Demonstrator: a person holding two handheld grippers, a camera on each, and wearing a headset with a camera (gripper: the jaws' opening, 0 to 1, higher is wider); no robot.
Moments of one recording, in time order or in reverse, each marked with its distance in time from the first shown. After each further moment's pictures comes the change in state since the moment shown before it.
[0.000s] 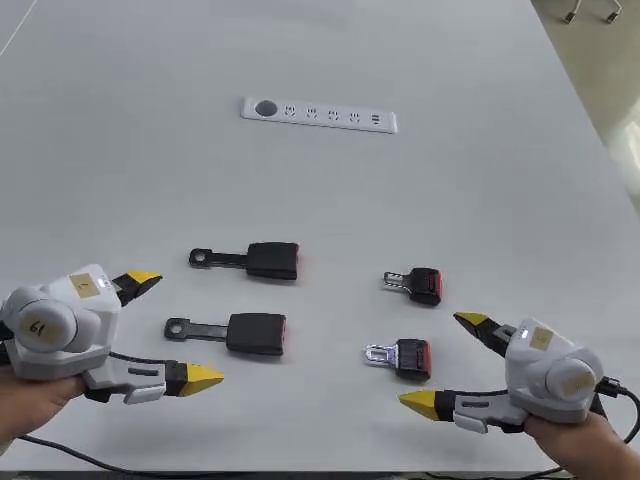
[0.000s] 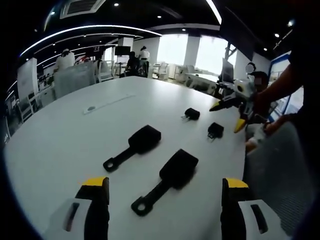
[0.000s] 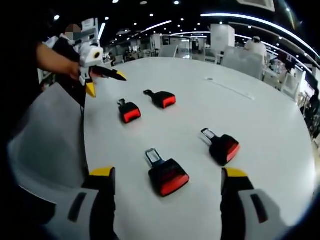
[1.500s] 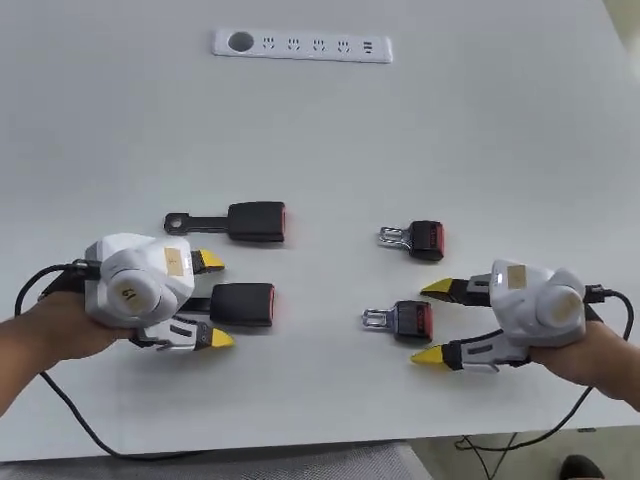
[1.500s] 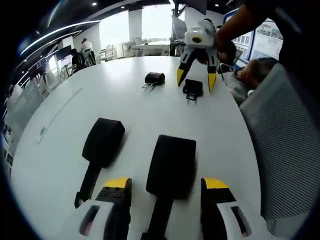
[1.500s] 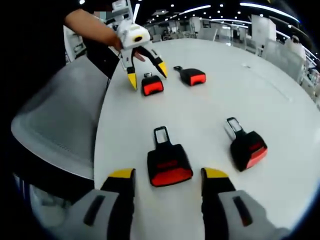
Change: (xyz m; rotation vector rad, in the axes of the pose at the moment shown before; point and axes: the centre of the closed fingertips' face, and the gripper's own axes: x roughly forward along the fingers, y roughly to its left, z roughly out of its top) left arm 0.082 -0.012 -0.036 0.397 0.270 -0.265; right arm 0.021 0.004 -0.032 -0.184 0.174 0.307
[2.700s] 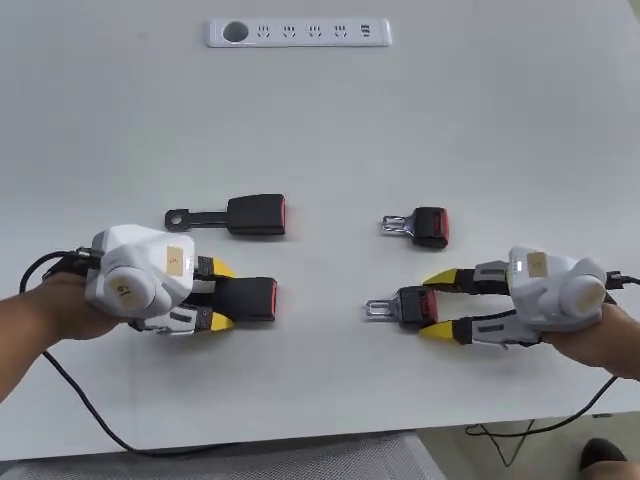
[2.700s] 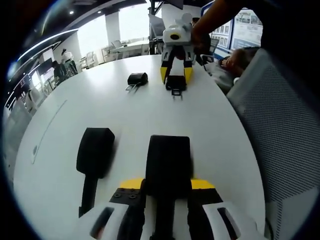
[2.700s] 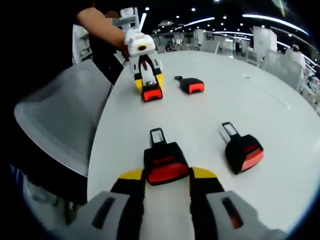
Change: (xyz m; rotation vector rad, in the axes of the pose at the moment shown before) left arm 0.001 -0.004 0.004 0.137 0.017 -0.088; right arm -0.001 -0.007 0.003 -0.044 -0.122 0.002
